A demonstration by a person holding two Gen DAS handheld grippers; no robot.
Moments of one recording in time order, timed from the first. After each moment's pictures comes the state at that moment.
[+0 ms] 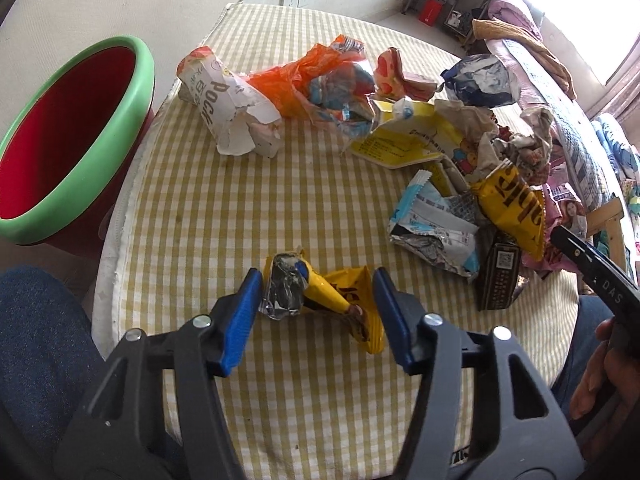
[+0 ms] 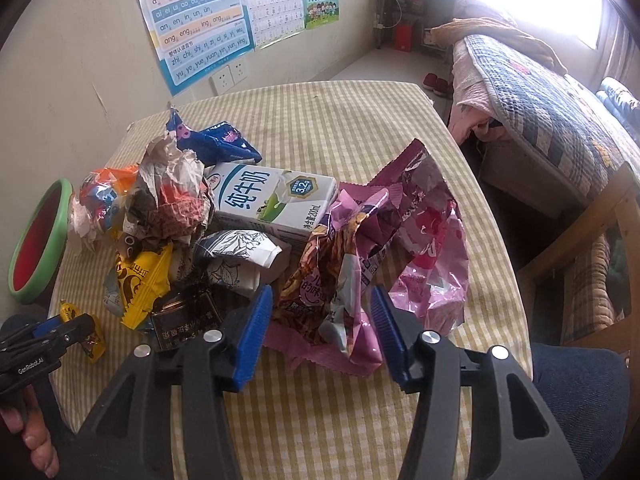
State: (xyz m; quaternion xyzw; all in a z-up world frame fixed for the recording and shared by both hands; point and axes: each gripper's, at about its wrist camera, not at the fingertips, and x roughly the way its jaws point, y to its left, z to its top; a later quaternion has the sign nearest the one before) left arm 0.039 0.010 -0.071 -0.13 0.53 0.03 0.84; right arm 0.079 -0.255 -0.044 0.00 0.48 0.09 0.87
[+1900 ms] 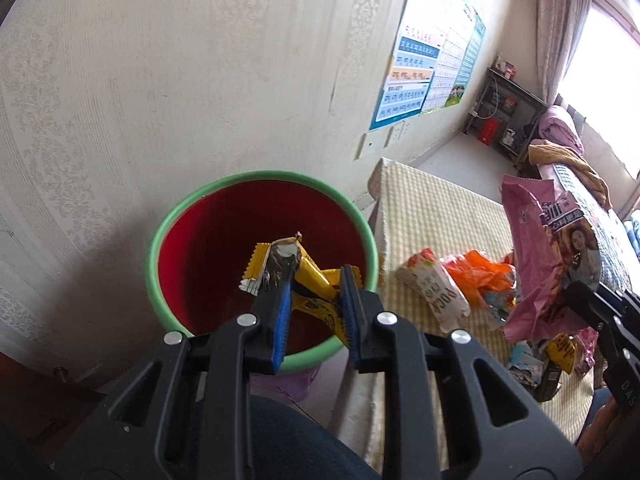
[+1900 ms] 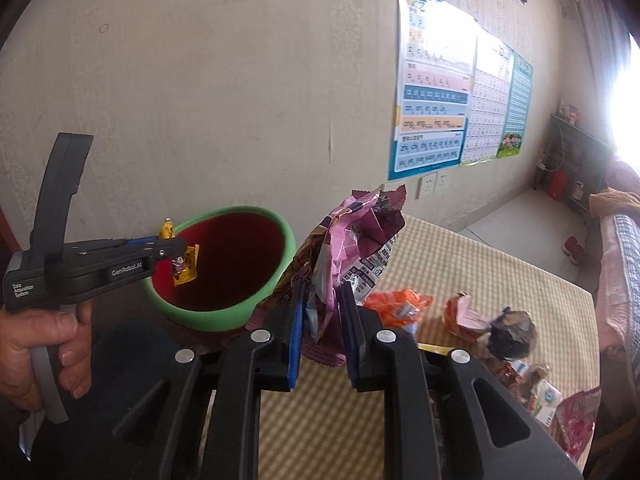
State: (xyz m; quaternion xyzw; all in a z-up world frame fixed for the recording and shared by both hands) left arm -0.003 0.198 0.024 -0.15 0.36 0.17 0.90; right arm 0.032 -0.001 0.053 -0.12 0.30 0.38 0.86
